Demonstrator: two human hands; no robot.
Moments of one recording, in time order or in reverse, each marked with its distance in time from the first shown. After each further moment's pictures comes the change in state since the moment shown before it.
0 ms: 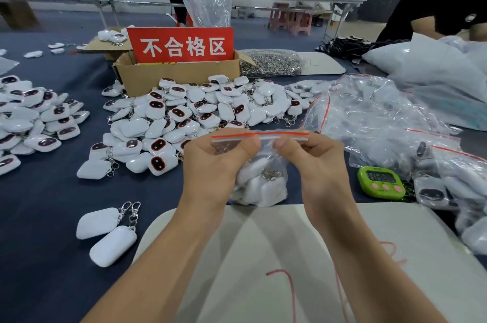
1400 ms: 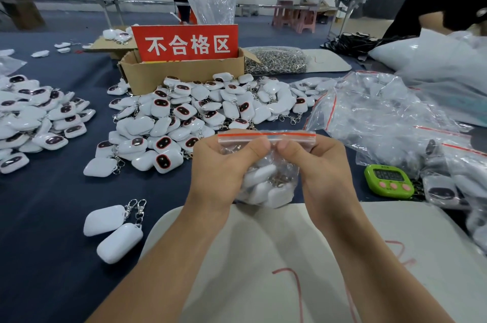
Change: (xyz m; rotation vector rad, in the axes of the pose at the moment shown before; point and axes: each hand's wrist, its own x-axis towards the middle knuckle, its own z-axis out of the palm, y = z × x) left_hand -0.002 0.000 0.000 -0.016 -0.050 -0.019; right_hand -0.004 0.002 0.003 0.038 -0.047 0.101
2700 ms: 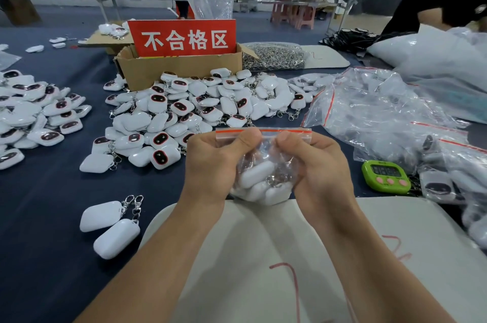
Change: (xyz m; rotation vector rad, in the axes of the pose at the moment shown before) left_hand 0.006 -0.003 -0.002 0.064 0.076 -0.009; right_hand -0.003 -0.002 0.004 0.187 -0.023 0.075
